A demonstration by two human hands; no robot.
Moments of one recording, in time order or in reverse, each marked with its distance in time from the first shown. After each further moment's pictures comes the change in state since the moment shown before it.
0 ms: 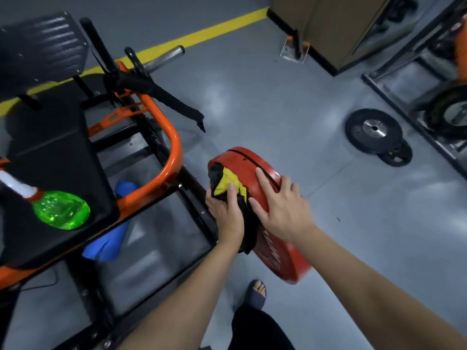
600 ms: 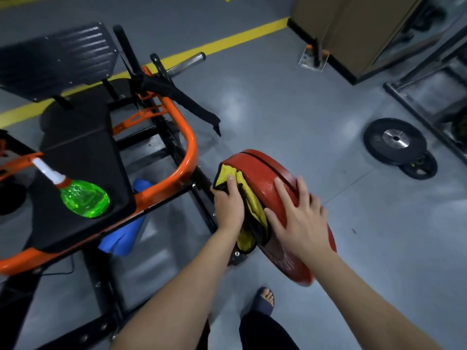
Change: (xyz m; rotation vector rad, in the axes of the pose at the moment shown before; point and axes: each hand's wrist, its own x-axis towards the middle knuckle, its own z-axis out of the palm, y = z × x) left_hand 0.023 0.018 -0.010 0.253 -0.015 -0.202; right_hand -0.032 0.006 0.006 0.027 0.028 0.044
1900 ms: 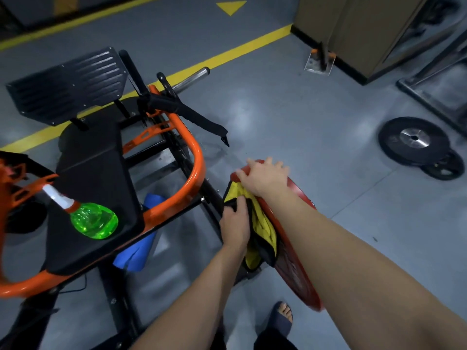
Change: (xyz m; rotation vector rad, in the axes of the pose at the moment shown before) left_hand 0.016 -0.009 -0.001 0.039 -0.036 -0.021; right_hand 0.160 -0.079 -0.009 0.072 -0.366 0.103
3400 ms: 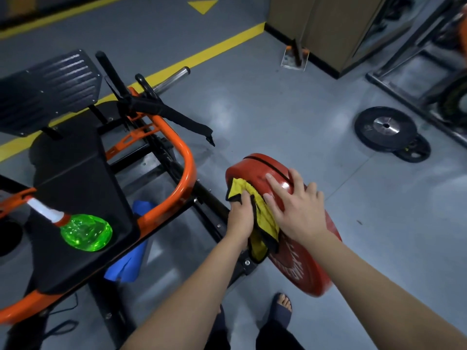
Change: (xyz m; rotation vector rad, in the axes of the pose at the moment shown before) left_hand -0.008 0.016 -0.007 0.059 -0.305 -0.035; right_hand -0.099 0.067 0.052 -0.073 0.492 -0.038
